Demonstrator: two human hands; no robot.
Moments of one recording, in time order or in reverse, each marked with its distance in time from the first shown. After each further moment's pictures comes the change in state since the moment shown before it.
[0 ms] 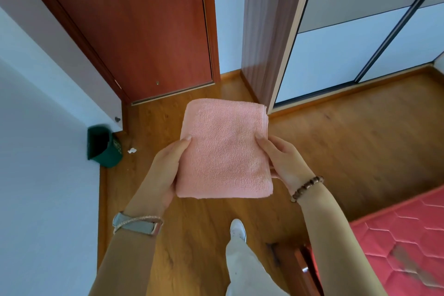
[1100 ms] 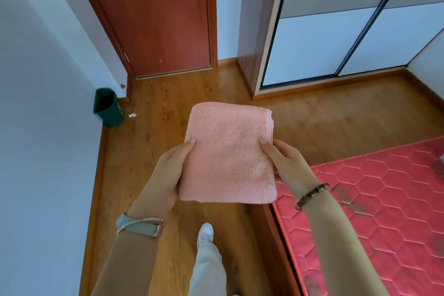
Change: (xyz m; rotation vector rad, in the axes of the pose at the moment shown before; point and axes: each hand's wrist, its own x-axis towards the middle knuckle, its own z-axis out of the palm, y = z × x) left_hand -0.293 -0.203 0.053 -0.078 0.002 0.041; right_hand -0.302 0.145 -0.089 -0.077 -0.028 -0.061
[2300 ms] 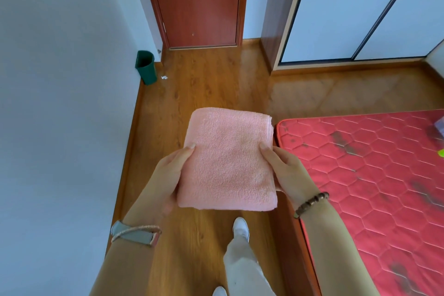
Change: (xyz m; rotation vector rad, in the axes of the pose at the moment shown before) left_hand -0.333 -0.219 -0.080 -0.046 0.103 -0.046; right_hand -0.350 0.147 0.052 0.007 -0.101 0.035
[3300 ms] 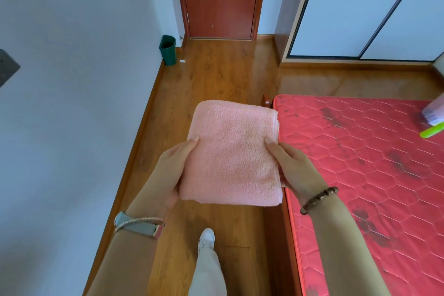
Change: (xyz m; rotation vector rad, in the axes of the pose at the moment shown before) left_hand -0.257 -0.178 0.034 -0.040 0.052 0.076; right_hand -0.261 0.109 -0.072 -0.027 -0.102 0.006
